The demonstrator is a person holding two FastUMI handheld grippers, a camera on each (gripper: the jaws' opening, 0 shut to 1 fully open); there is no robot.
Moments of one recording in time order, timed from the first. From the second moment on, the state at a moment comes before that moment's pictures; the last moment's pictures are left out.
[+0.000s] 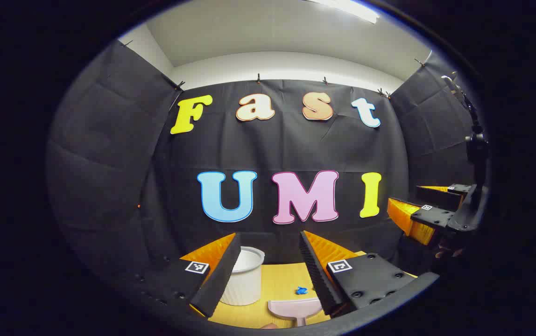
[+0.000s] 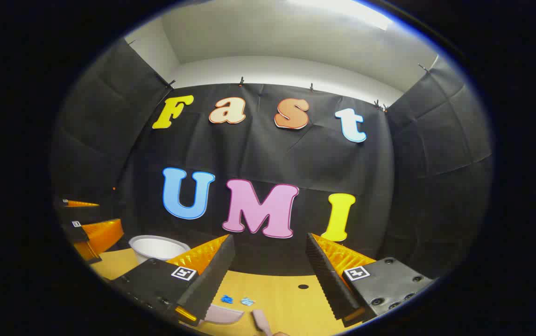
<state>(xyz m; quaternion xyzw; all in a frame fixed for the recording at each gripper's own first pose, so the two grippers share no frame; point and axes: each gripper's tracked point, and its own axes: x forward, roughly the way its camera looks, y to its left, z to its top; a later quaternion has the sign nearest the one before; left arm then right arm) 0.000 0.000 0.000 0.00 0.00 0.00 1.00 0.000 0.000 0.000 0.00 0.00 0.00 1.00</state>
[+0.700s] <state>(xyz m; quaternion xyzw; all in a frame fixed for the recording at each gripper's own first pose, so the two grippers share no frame) 0.028 -0.013 -0.004 0.00 0.00 -0.02 1.00 -0.001 -0.001 0.014 0.05 -0.02 -0.01 1.00</state>
